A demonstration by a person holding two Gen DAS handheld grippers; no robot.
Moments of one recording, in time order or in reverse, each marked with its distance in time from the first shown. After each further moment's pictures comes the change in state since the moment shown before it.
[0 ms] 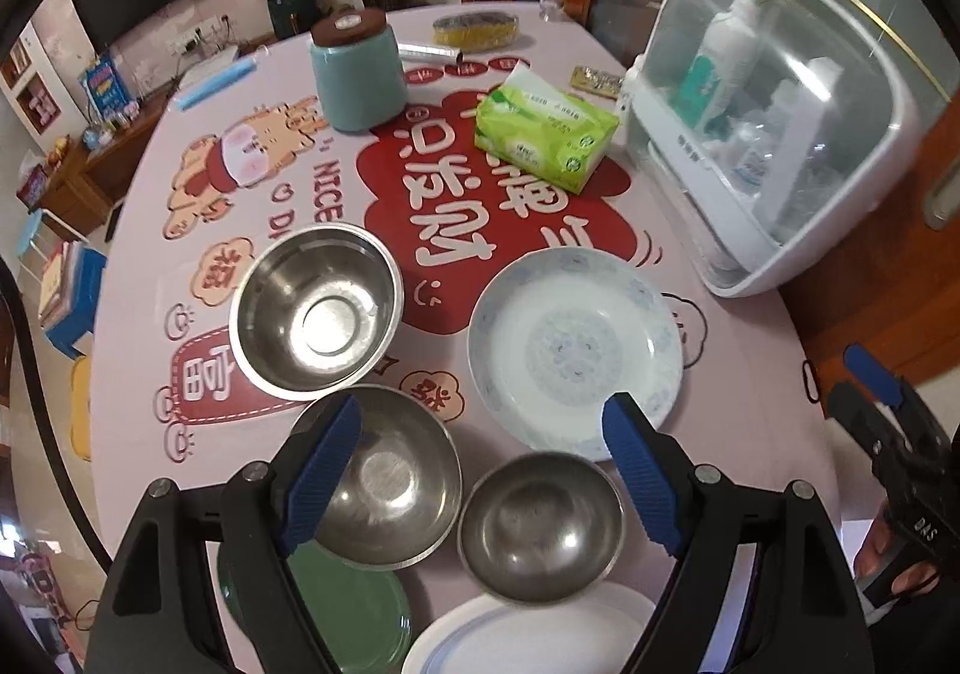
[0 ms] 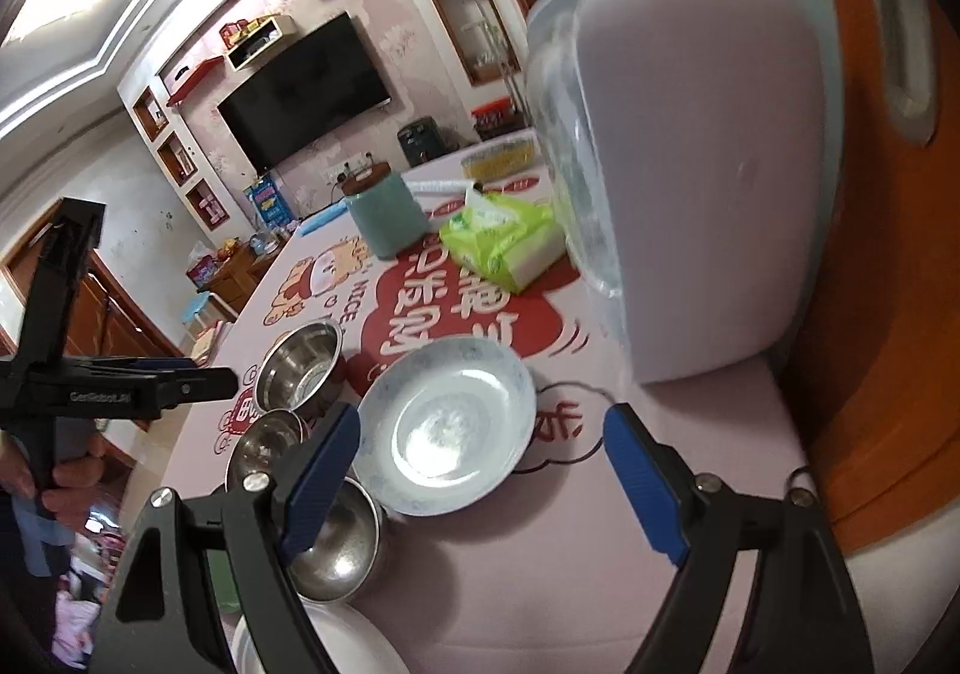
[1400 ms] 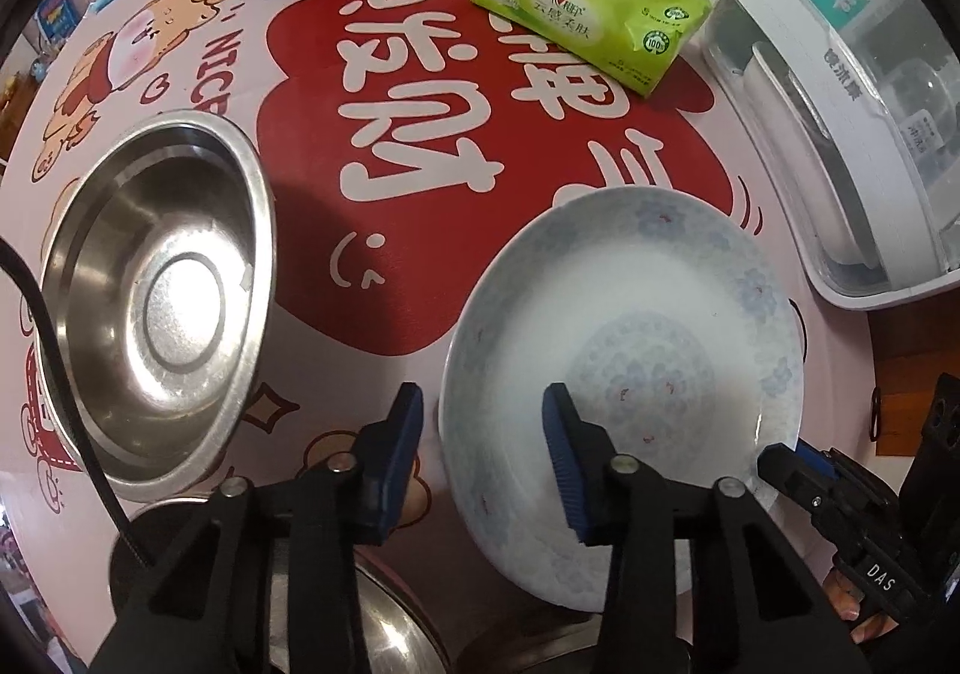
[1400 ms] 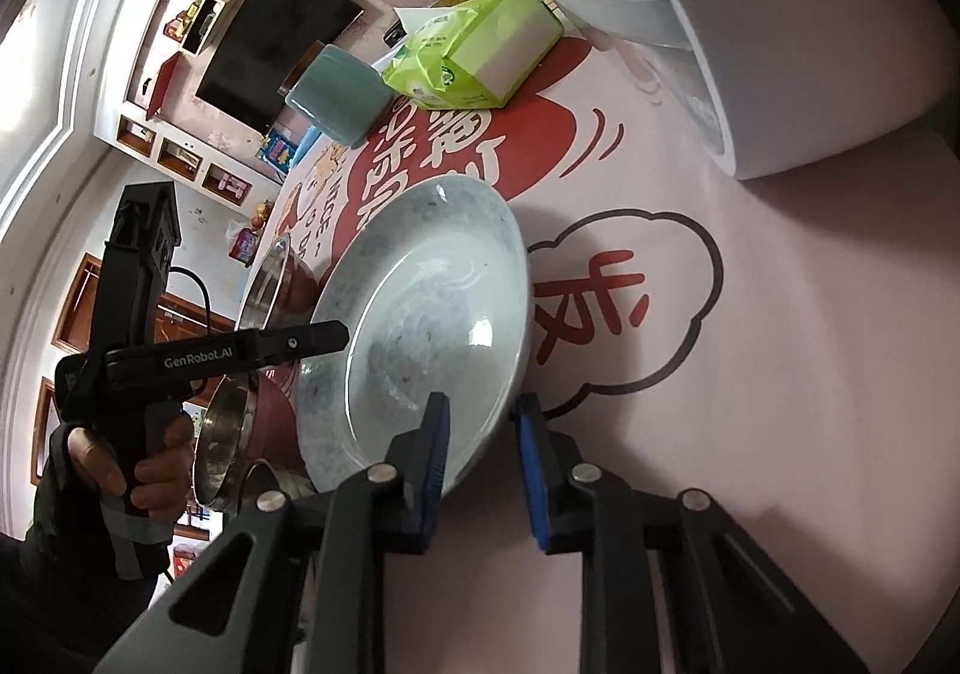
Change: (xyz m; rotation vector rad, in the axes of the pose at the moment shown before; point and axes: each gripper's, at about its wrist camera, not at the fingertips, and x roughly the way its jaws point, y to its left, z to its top) left arm 0.171 0.007 0.023 -0.053 0.220 -0.091; right arm 0.135 -0.054 -0.040 0.239 0.268 0.180
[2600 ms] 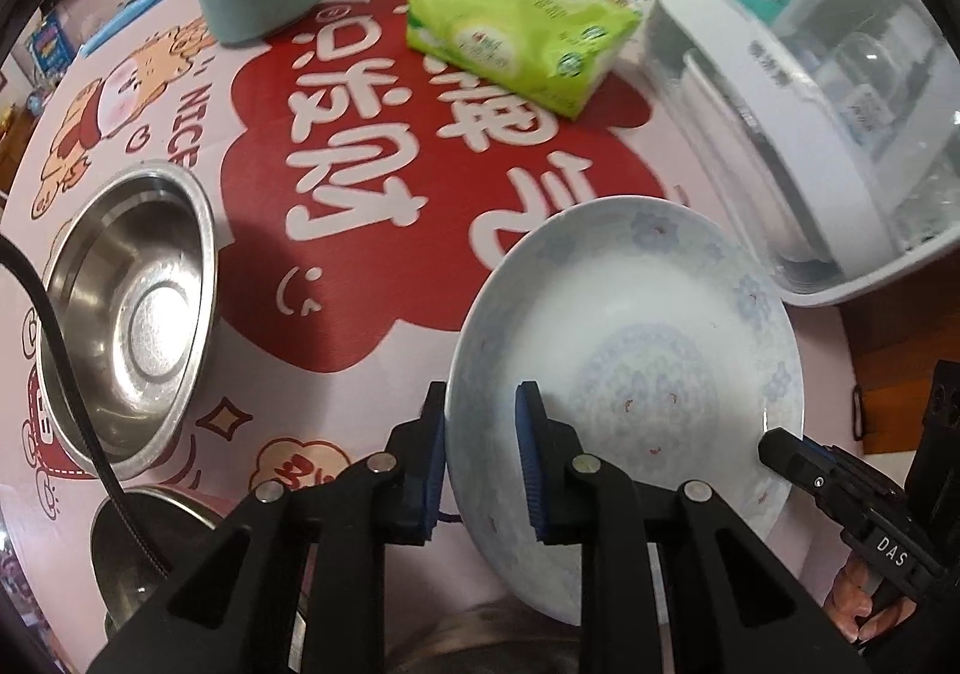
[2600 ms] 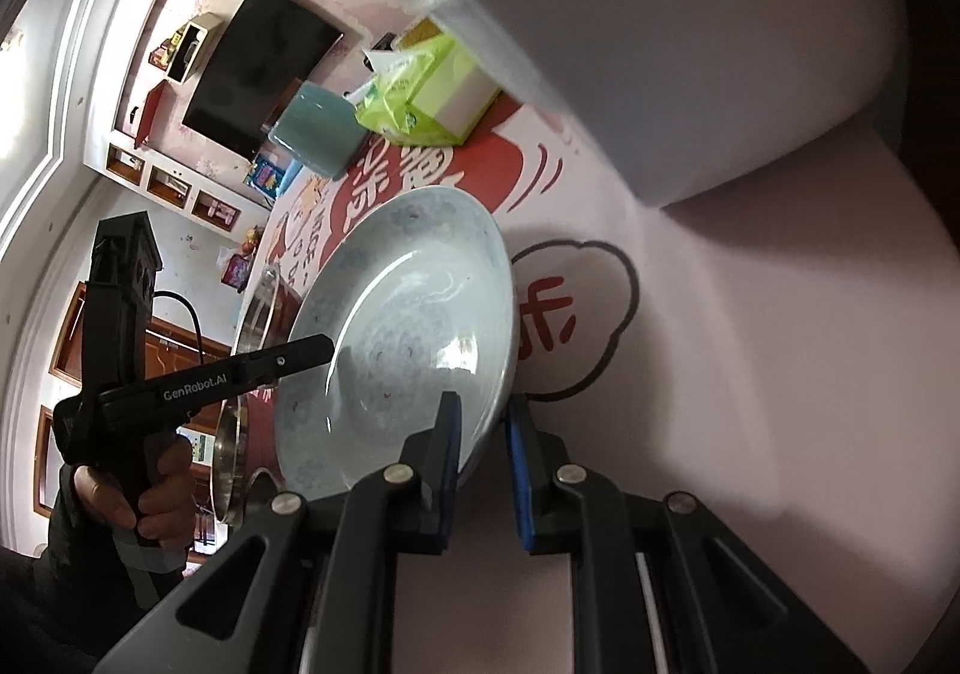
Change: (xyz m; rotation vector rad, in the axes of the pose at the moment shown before) left arm -0.023 -0.036 -0.006 0.052 -0.098 -0.014; right arm -0.036 -0.013 0.000 0.042 -0.053 -0.027
